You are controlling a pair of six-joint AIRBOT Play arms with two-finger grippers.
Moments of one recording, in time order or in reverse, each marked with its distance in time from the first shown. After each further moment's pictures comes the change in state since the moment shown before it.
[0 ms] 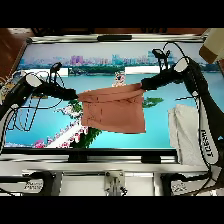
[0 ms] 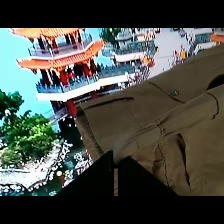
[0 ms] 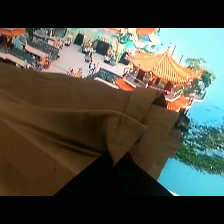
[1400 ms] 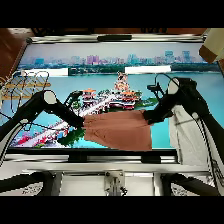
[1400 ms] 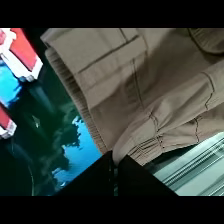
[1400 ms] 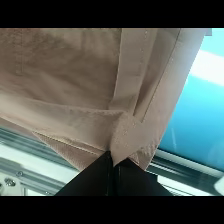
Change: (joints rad) left arm -0.208 0.123 -0.235 0.116 -0.256 -0.032; right arm 0.117 0.296 -0.416 -0.245 0.331 0.275
